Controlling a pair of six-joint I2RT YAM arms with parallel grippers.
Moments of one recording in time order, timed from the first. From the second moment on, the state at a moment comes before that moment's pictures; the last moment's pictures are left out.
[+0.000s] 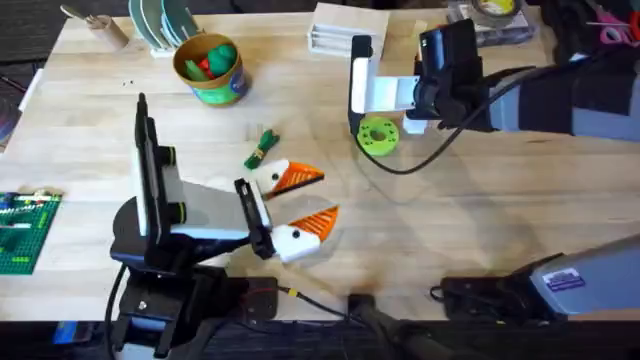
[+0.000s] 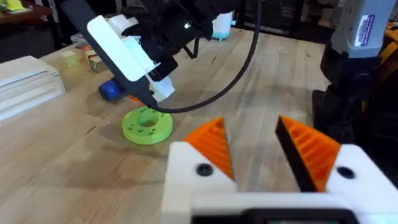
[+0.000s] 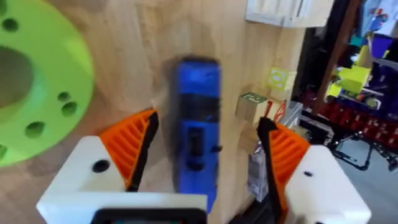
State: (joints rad) left arm -0.12 0.01 0.01 -0.10 1.07 0.02; right arm 0.36 1.70 0.86 0.04 0.31 -1.24
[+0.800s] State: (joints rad) left arm -0.12 0.01 0.01 -0.10 1.06 0.02; right arm 0.46 1.33 0.86 -0.17 0.32 -0.66
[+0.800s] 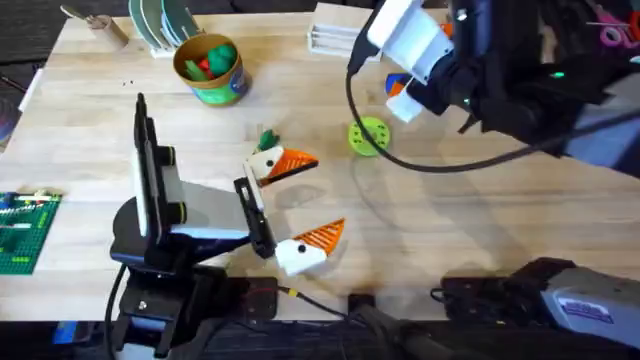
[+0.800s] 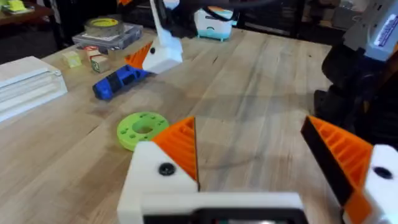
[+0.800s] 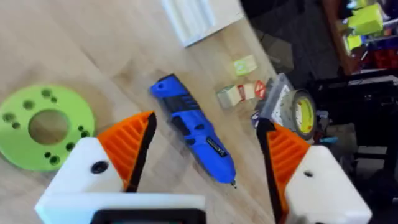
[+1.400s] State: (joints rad) left arm -0.12 0.07 0.53 -0.68 0.40 -0.11; right arm 0.46 1.13 0.86 -0.09 0.06 -0.40
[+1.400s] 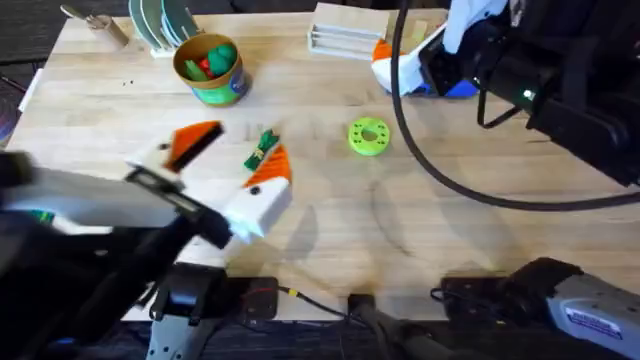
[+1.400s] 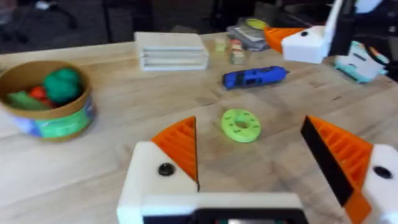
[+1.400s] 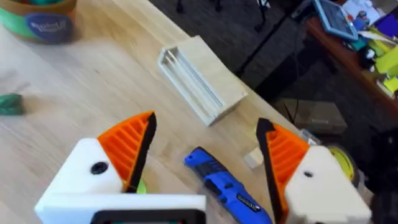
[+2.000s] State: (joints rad) left arm -0.12 0.78 1.16 -1.22 -0.06 -0.06; right arm 0.46 1.13 0.86 -0.07 0.00 -0.39
